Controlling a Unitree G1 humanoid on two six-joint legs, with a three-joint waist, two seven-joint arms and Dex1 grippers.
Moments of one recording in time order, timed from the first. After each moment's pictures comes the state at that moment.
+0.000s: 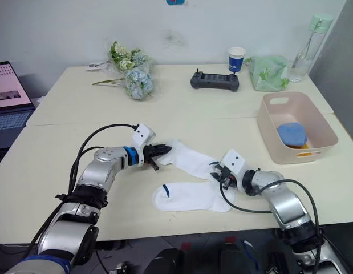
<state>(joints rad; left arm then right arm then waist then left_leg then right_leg) -0.67 0.43 -0.09 0.57 -0.14 0.22 -0.89 -0.31 -0.51 0.25 -0.17 0.13 0.50 0.74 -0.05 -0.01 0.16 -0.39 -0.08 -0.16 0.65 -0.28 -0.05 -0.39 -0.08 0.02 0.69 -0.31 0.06</state>
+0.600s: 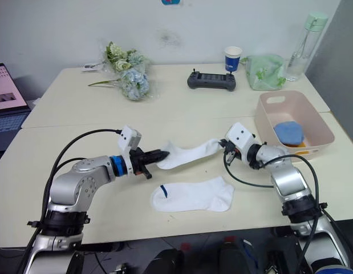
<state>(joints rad) -0.38 0.47 0.07 -0.19 -0.49 0.88 -0.80 -0.57 -0.50 0.20 0.08 0.05 0.33 0.72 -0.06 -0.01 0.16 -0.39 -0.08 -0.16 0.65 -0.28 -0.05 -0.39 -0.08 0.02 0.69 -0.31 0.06</state>
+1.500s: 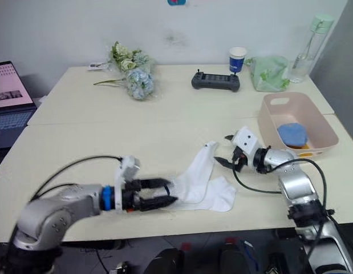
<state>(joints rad) -0.24 0.67 0.10 -0.38 -0.79 0.99 -0.89 -0.42 -0.57 0.14 -0.07 0.18 0.31 0.91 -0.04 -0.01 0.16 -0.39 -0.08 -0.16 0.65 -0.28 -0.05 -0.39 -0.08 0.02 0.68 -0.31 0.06</state>
